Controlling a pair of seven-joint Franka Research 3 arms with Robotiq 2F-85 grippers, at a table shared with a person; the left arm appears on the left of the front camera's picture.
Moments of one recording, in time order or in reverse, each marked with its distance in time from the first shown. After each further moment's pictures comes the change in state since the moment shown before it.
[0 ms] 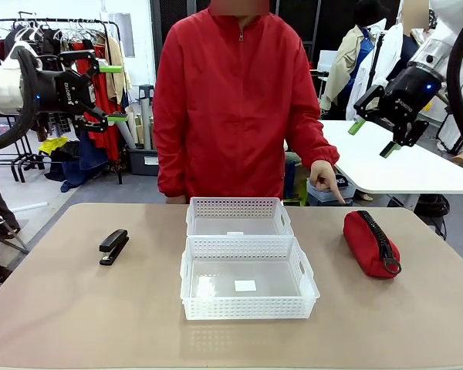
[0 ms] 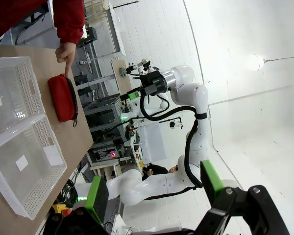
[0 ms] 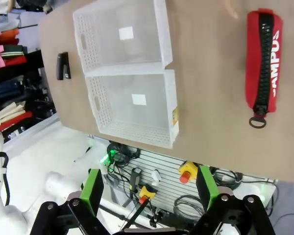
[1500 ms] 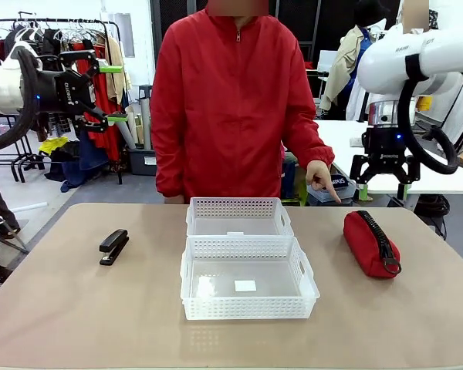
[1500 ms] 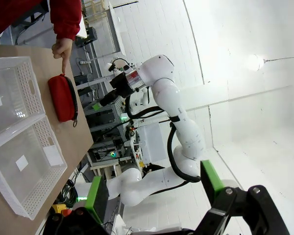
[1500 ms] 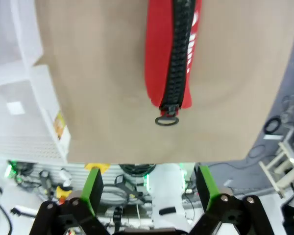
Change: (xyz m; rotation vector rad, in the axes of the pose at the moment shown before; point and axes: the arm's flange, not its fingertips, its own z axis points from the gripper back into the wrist) left arm 0.000 0.000 0.000 0.000 0.000 0.000; right arm 0.041 -0.037 -0.110 -0.595 0.178 -0.005
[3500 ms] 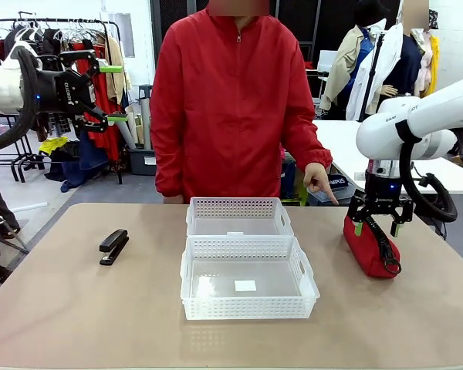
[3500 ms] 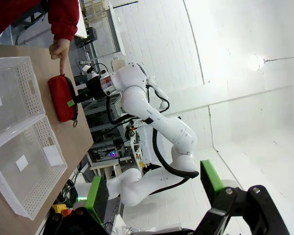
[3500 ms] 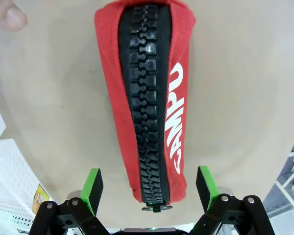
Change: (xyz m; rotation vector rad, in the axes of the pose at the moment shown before) left arm 0.000 0.000 0.000 0.000 0.000 0.000; right arm 0.047 -0.031 -0.103 0.032 -0.142 -0.097
